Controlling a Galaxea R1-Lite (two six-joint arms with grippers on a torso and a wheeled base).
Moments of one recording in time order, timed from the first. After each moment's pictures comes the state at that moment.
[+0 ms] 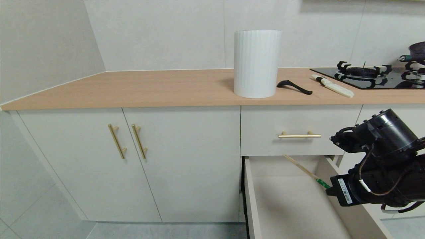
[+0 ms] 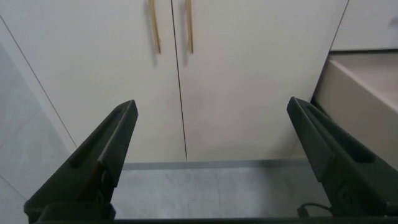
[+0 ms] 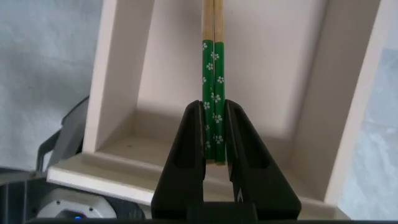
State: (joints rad) left arm 0.00 0.00 0.00 0.01 -0.02 0.00; right arm 0.52 1.51 -0.94 0.39 -0.15 0.32
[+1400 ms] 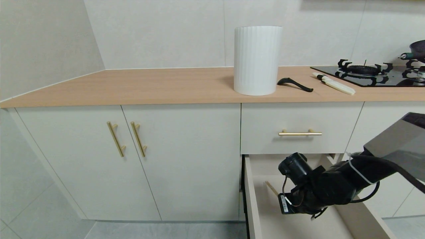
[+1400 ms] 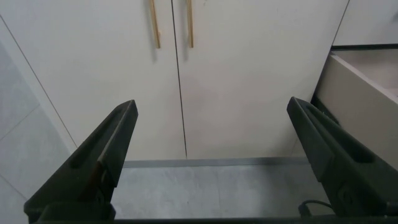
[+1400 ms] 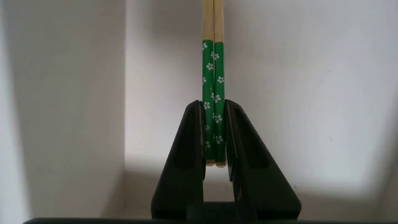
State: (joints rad) left arm 0.00 0.00 0.00 0.01 -0.02 0.00; right arm 0.53 2.13 -0.95 -0.04 -0.14 0.44
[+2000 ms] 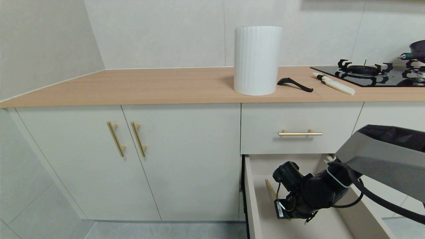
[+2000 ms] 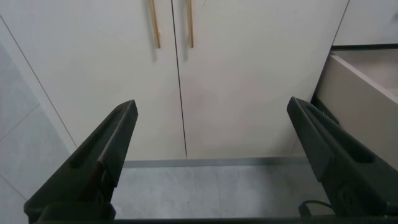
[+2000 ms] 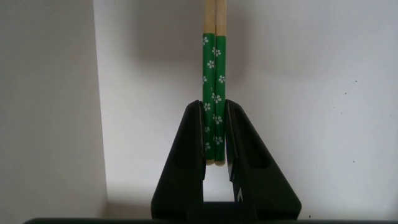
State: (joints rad) left arm 0.00 0.00 0.00 0.01 -0.02 0.00; right arm 0.52 2.28 -0.99 -0.10 -0.13 0.44
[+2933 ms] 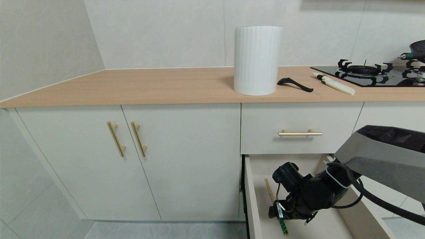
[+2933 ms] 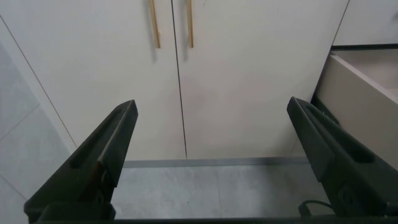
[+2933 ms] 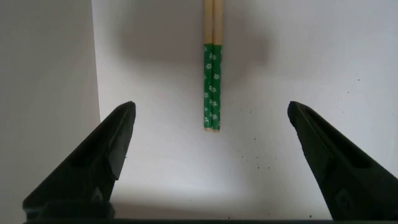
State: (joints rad) left arm 0.00 0.00 0.00 0.01 -0.02 0.00; right arm 0.52 2.28 -0.99 -0.10 -0.13 0.44
